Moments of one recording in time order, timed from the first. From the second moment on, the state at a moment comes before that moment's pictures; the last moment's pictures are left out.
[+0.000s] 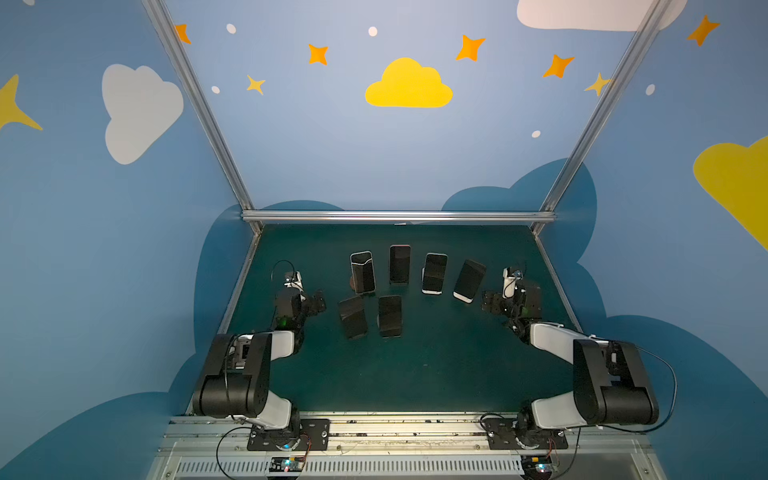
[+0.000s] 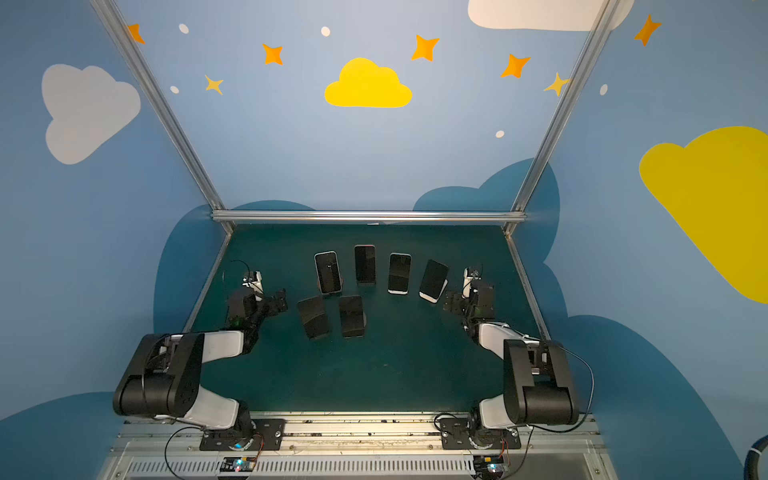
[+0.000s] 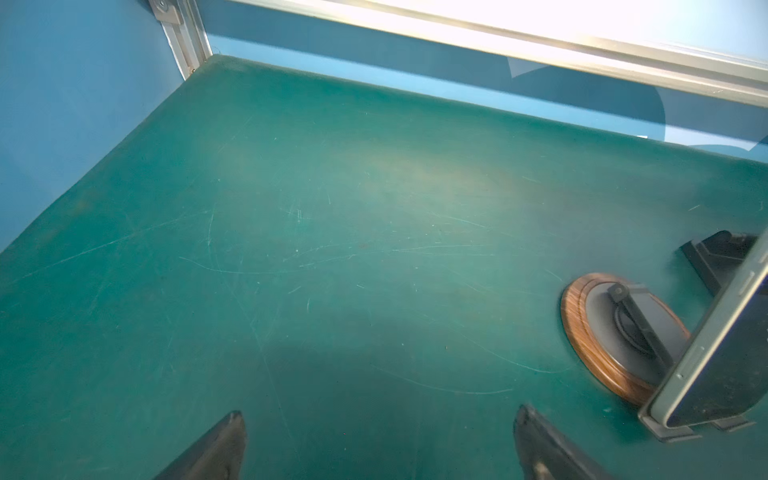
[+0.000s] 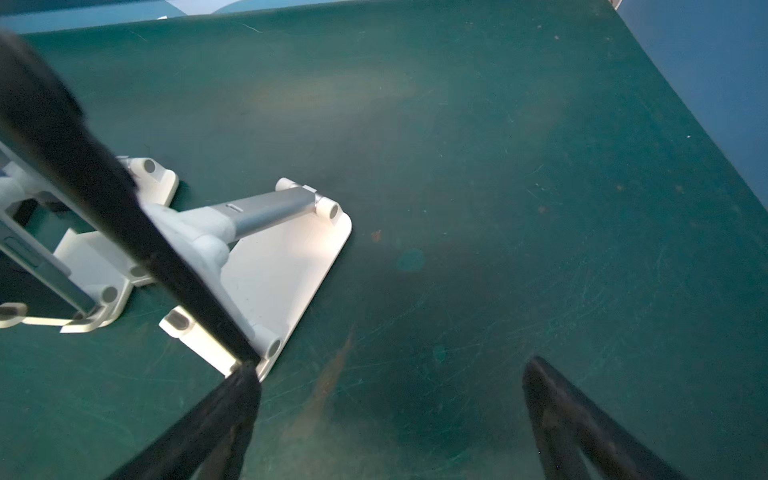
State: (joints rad) left arm 0.03 1.51 0.43 0.59 -0.04 -0.15; right arm 0.05 1.45 0.54 0.29 -0.01 0.06
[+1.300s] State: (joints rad) left arm 0.03 1.51 0.43 0.59 -0.04 -0.15; right arm 0.04 1.45 0.54 0.29 -0.02 0.06
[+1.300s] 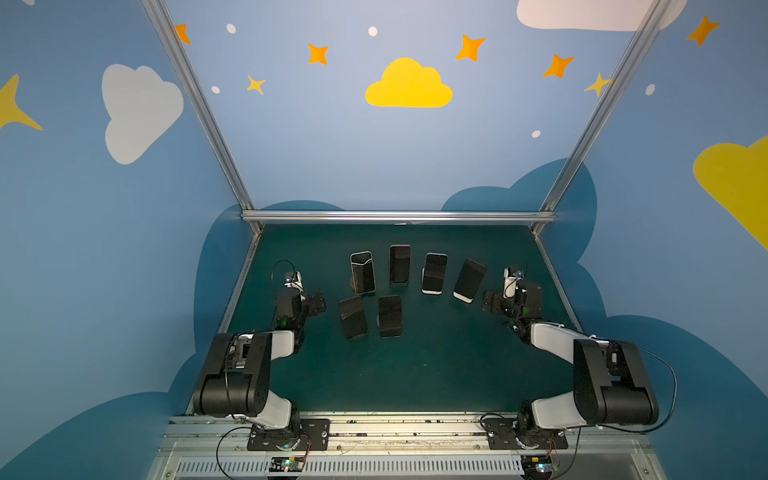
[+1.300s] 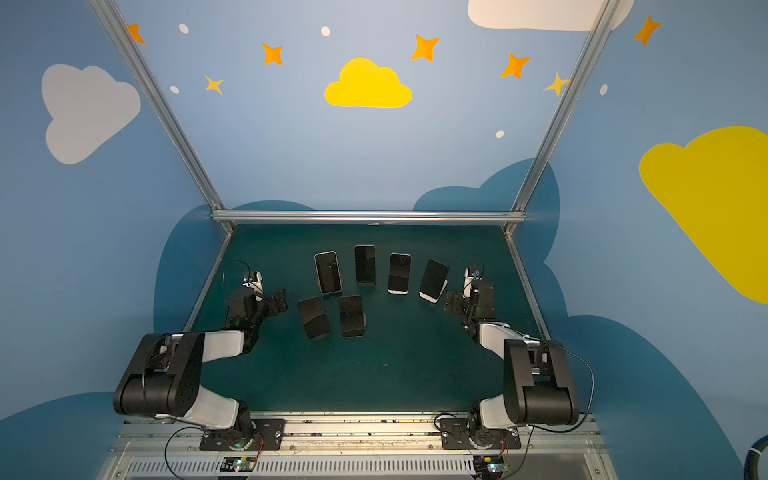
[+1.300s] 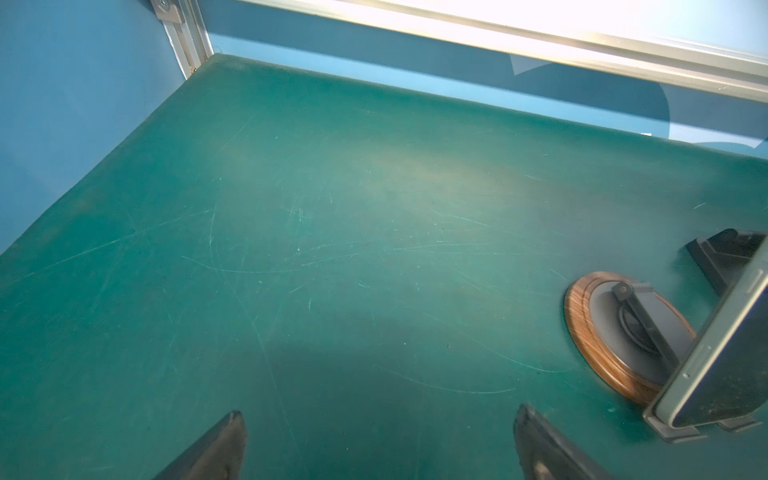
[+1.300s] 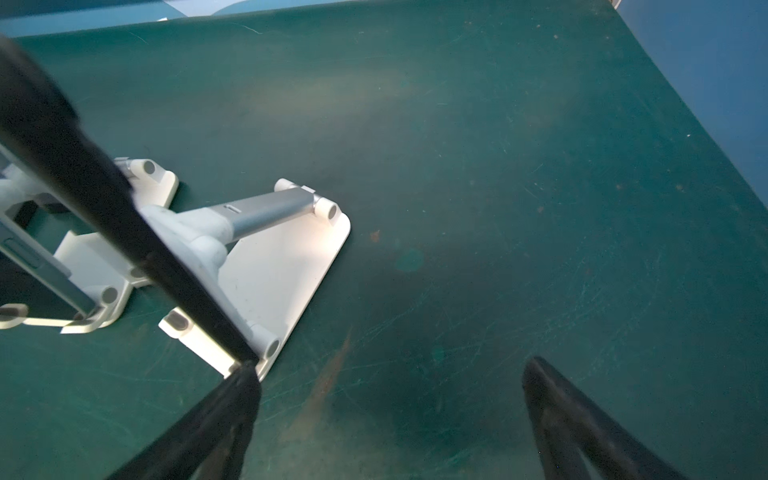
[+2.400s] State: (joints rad) left arm 0.04 0.29 0.56 -0.21 -0.30 -0.93; right arm 0.02 0.88 0.88 -0.60 0.04 0.53
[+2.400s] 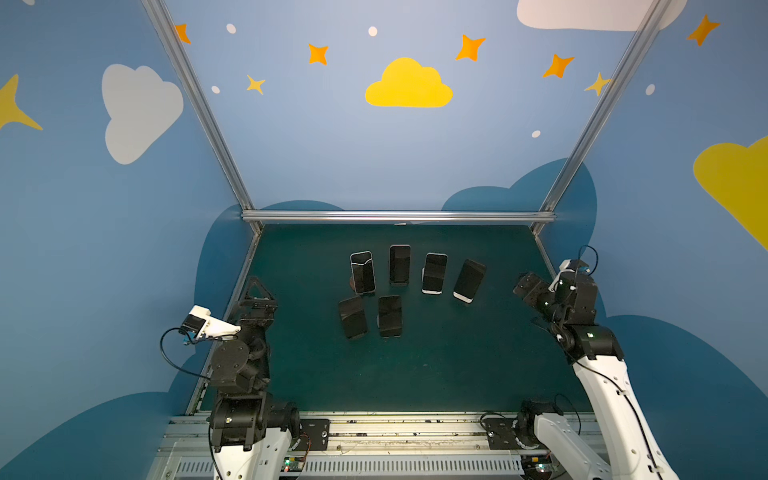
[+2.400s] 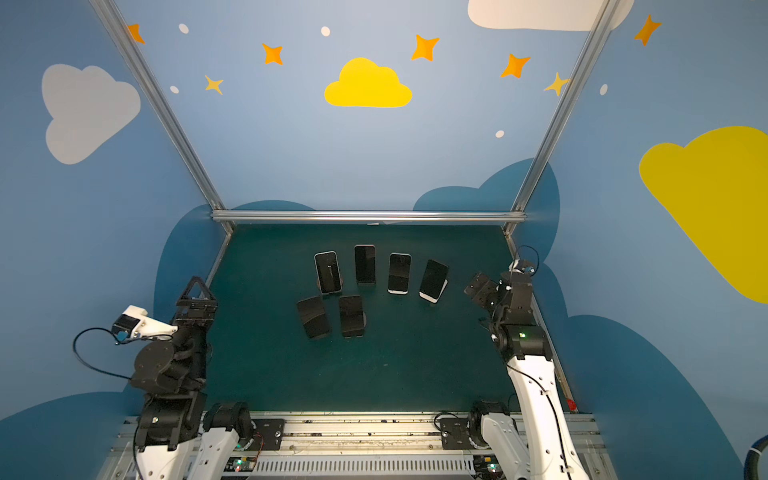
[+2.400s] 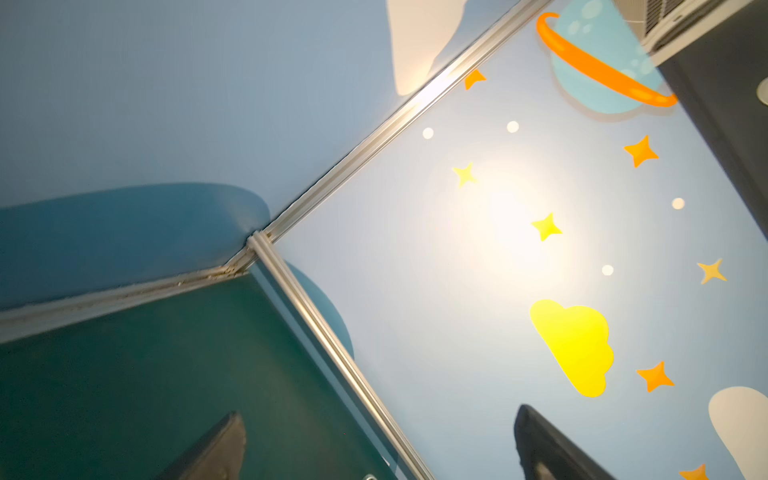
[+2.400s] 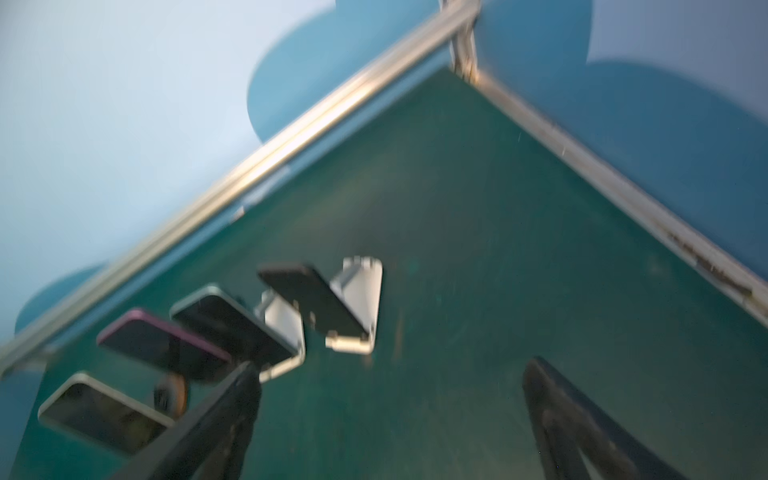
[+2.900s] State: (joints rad) left arm 0.04 0.56 0.75 -0.38 -0.13 -0.86; right arm 0.05 0.97 0.94 -0.72 -0.16 0.49
